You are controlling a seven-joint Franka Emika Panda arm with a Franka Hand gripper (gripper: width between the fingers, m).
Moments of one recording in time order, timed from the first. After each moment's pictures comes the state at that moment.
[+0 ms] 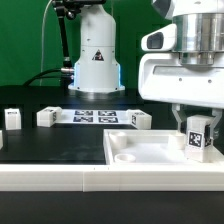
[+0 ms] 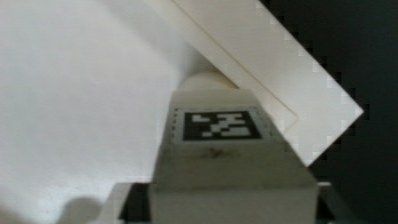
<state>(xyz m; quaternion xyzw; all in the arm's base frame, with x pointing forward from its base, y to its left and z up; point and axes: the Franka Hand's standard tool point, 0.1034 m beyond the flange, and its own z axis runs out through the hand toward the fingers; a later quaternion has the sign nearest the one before) 0.625 0.114 0.067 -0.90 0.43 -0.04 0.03</state>
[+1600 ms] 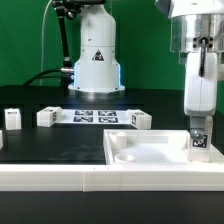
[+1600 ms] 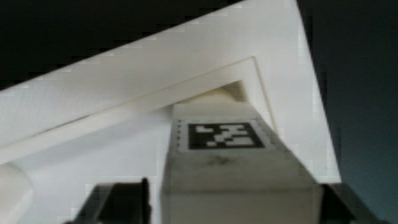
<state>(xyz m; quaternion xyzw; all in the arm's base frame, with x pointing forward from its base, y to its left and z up) 0.619 0.116 0.067 -0.58 0.81 -0.02 0.05</state>
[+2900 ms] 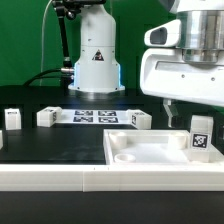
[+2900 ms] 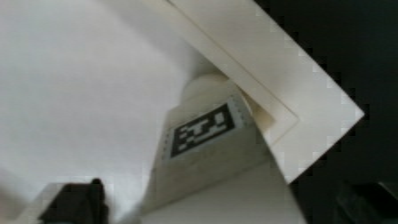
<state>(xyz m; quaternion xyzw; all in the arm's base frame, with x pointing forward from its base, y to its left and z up) 0.627 0.115 0.072 -0.93 0.37 -0.03 0.01</state>
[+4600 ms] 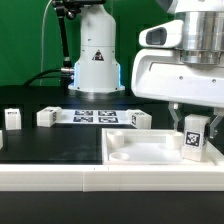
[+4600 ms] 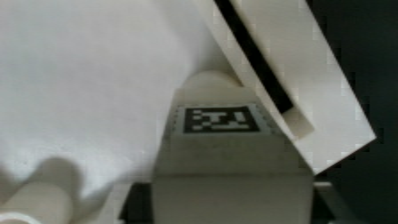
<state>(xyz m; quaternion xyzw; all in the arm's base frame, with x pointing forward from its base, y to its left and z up) 0.627 0.108 0.069 -0.94 0.33 -0.03 0.00</state>
